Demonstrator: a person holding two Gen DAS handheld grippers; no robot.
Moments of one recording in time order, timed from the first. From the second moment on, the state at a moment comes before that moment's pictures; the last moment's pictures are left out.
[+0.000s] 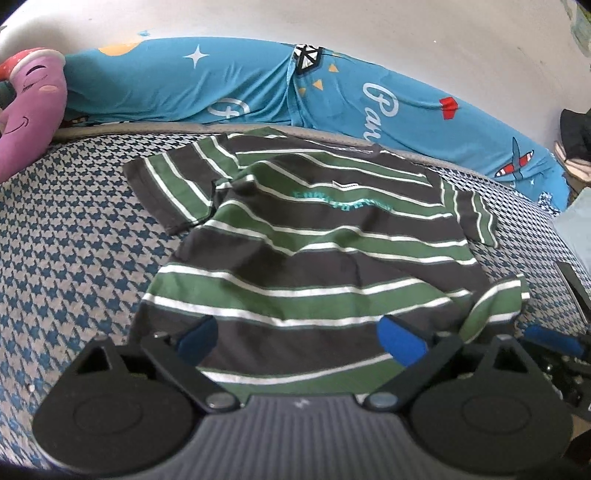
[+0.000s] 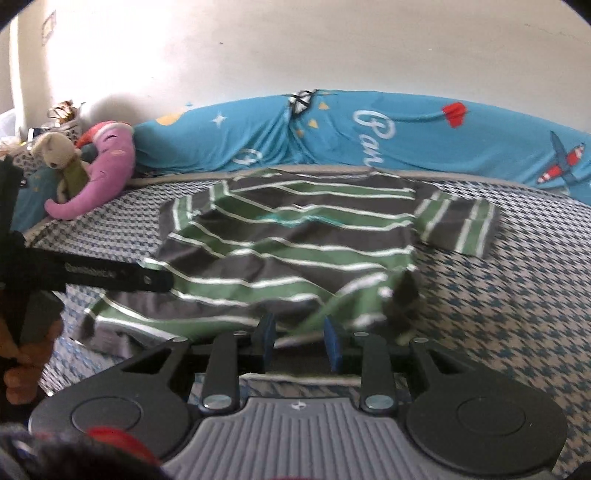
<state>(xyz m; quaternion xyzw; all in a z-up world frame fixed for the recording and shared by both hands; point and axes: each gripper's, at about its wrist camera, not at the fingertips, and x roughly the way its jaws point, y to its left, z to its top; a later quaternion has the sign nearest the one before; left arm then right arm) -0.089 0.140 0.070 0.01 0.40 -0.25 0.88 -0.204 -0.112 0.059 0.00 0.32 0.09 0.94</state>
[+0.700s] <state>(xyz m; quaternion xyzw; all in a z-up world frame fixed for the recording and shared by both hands) -0.079 0.134 0.051 0.00 0.42 -0.25 0.87 -0.173 -0.154 0.030 0.04 0.32 0.01 0.95</state>
